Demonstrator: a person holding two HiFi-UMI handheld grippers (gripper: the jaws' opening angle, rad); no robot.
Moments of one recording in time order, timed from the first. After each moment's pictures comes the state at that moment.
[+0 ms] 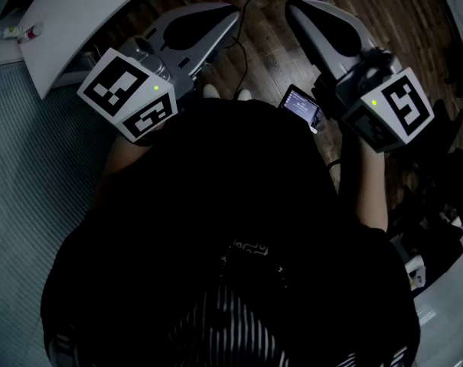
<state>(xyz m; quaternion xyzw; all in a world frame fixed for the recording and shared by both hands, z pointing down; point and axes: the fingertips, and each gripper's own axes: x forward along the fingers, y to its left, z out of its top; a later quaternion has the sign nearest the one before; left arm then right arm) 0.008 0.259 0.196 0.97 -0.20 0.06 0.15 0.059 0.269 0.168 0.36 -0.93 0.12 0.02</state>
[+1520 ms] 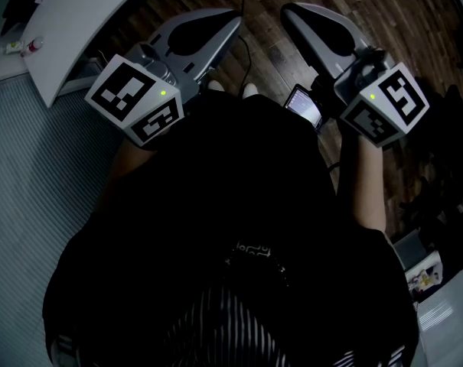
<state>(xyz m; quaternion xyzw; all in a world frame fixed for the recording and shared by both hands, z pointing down) 0.065 0.285 0.222 0.97 -0.18 0.09 0.16 0.113 0.294 0.204 0.37 -0.91 0.18 -0.03</state>
